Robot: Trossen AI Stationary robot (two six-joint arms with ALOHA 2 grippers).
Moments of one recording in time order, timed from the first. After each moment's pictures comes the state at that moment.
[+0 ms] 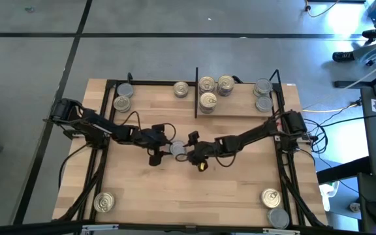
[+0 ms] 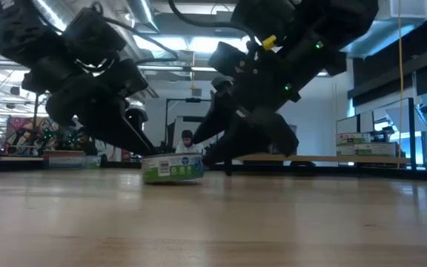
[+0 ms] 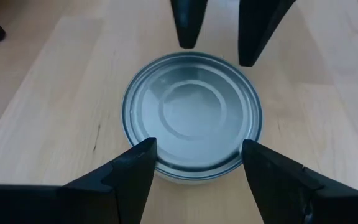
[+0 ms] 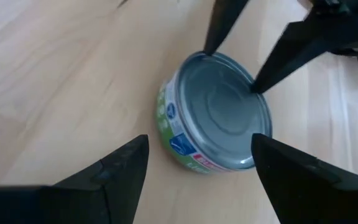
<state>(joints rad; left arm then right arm) -0.06 1.54 0.38 0.45 -0.04 -0.12 0.17 1.92 1.05 0.16 0.23 -0.48</state>
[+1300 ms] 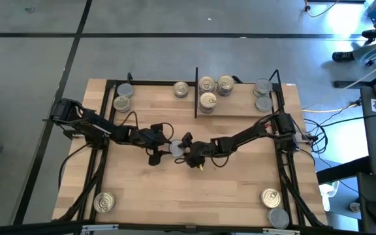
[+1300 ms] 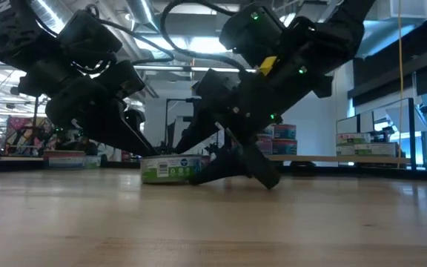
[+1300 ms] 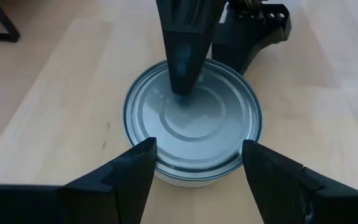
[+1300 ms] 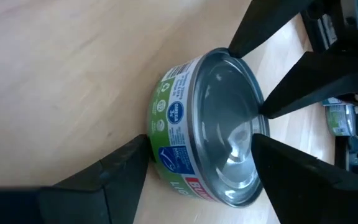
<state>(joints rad) -0.05 1.54 0.35 0.51 -0.07 -0.13 0.14 2.07 1.08 0.30 0.29 -0.87</state>
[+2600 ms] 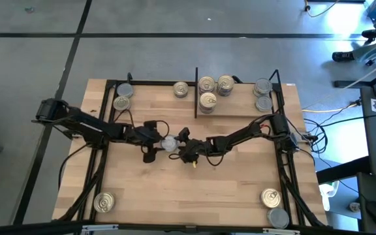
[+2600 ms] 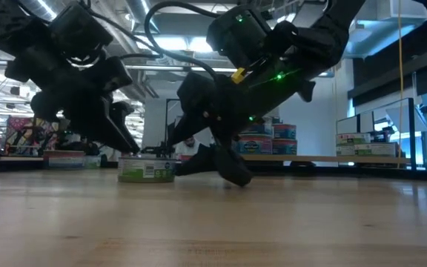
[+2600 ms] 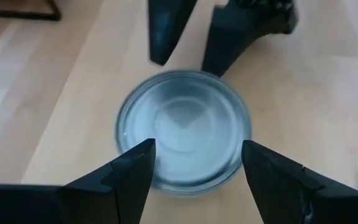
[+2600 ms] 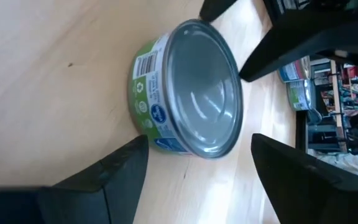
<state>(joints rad) -0.05 1.31 0.35 0.25 -0.13 -0.10 0.13 2.12 1.16 0.35 0.43 -0.86</state>
